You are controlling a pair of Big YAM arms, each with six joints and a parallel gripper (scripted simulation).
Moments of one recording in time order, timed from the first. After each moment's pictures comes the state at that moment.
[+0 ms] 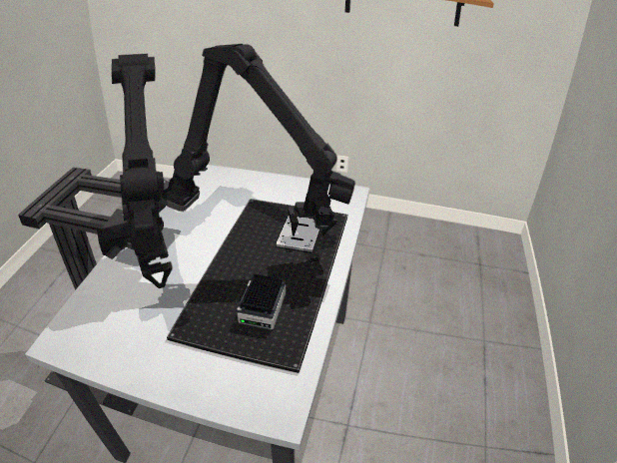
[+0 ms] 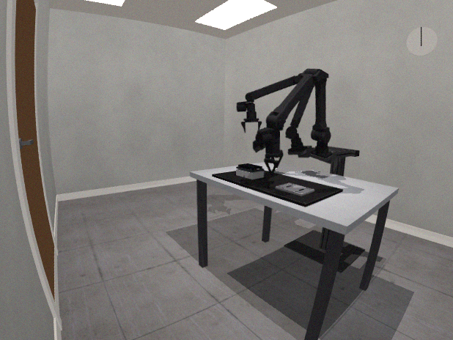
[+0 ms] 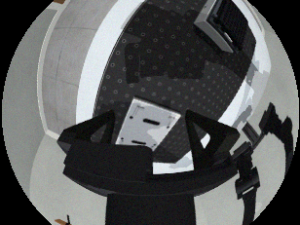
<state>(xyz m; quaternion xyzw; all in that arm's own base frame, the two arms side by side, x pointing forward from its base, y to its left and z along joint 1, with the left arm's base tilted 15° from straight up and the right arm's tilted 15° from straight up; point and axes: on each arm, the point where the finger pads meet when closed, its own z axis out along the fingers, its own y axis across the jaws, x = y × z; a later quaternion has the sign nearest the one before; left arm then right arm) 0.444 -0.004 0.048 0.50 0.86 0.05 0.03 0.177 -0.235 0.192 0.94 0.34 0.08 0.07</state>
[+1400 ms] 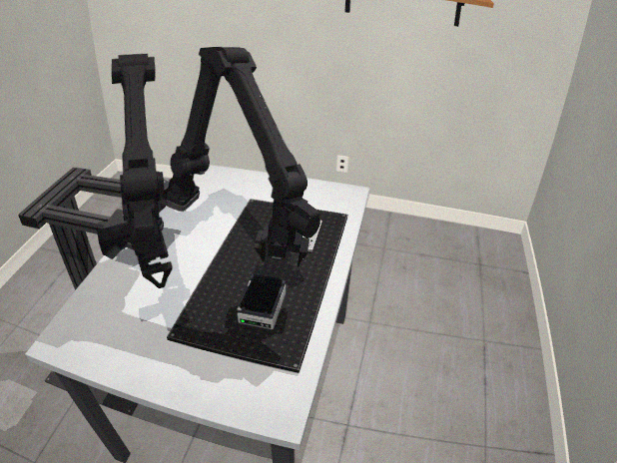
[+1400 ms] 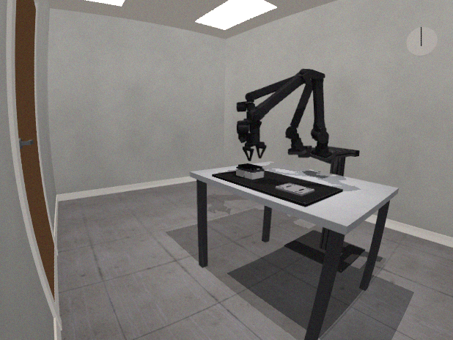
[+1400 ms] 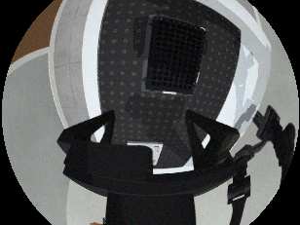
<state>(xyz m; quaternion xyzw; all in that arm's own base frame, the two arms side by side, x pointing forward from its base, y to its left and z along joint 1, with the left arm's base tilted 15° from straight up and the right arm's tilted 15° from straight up) 0.413 -0.185 0.046 0.64 0.76 0.10 0.03 0.177 -0.235 0.192 0.94 0.34 0.08 0.07</state>
